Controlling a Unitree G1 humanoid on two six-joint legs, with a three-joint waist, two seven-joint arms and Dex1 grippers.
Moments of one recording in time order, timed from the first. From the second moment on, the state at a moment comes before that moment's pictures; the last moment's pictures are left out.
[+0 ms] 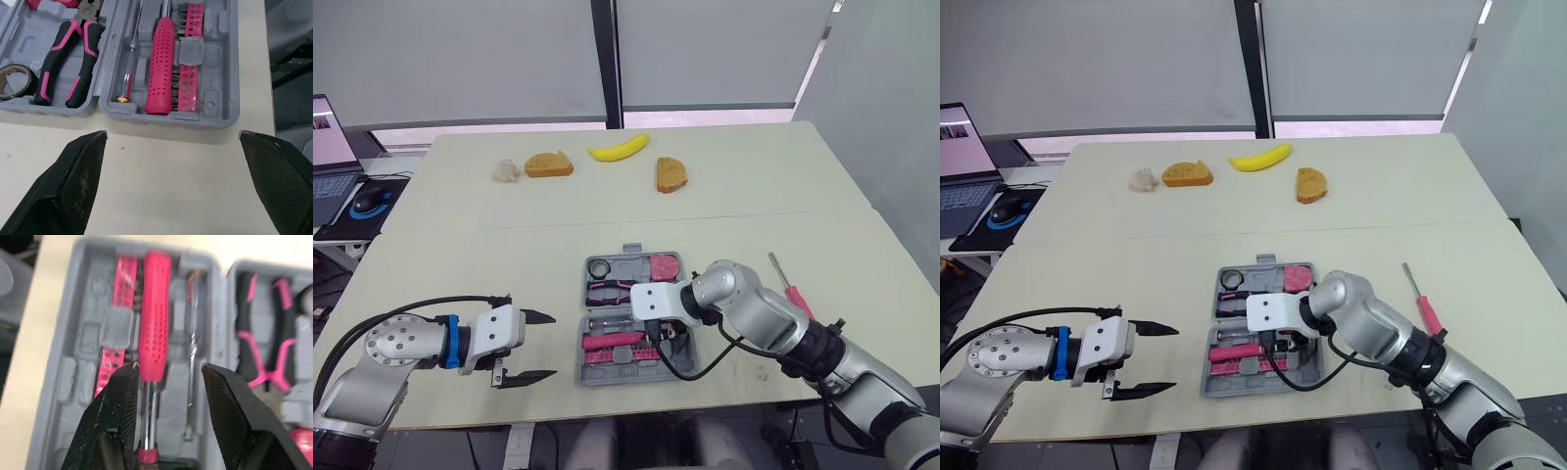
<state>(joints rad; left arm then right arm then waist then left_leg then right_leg) 0.07 0.95 0.05 -0.11 -0.25 -0.03 -1.25 -0.71 -0.47 0.71 -0.21 -0.13 0.66 1.13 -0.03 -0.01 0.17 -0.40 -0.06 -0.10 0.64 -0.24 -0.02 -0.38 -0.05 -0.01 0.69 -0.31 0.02</state>
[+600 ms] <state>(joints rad) 0.07 0.95 0.05 -0.10 -0.25 -0.03 -1.25 -0.62 -0.43 0.73 -0.08 -0.15 0.48 1.07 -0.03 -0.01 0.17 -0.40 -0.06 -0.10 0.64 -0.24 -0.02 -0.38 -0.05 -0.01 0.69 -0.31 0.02</state>
